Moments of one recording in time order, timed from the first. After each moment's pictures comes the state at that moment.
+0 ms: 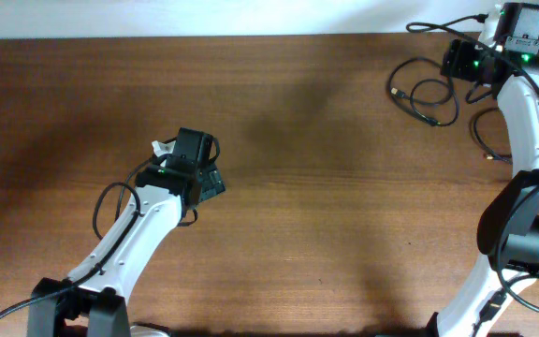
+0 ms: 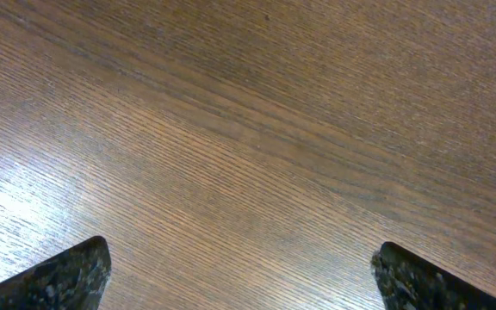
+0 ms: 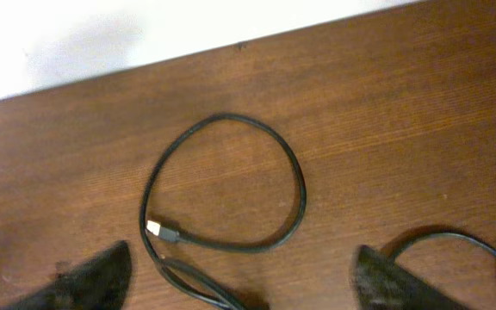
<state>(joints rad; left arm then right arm) -0.24 1.50 0.95 -0.69 -0.28 -0.63 -0.21 2.07 1.85 -0.62 -0.08 0.06</state>
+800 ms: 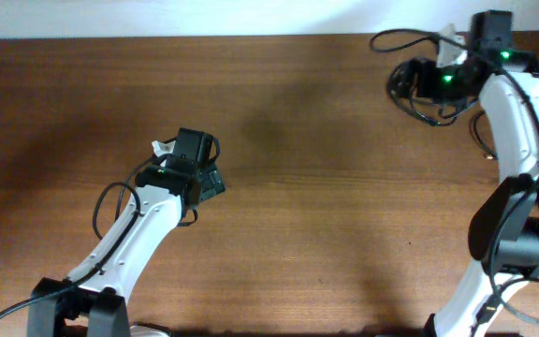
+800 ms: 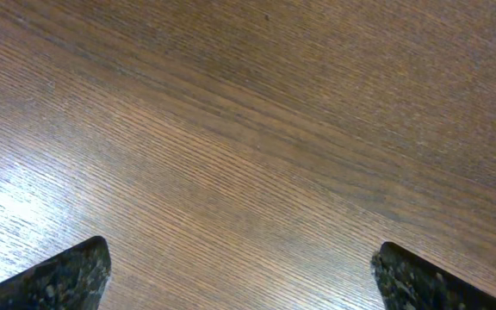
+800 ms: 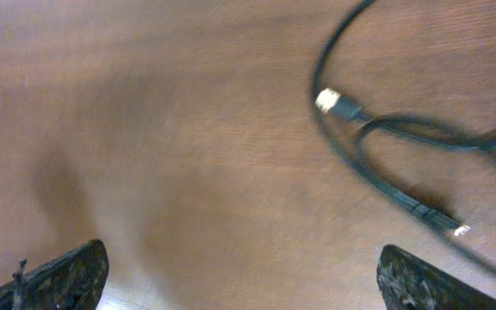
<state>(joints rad) -0.24 1.50 0.95 -0.69 -0.28 -0.63 -0.10 2.03 1.85 -0.93 -0.37 0.01</state>
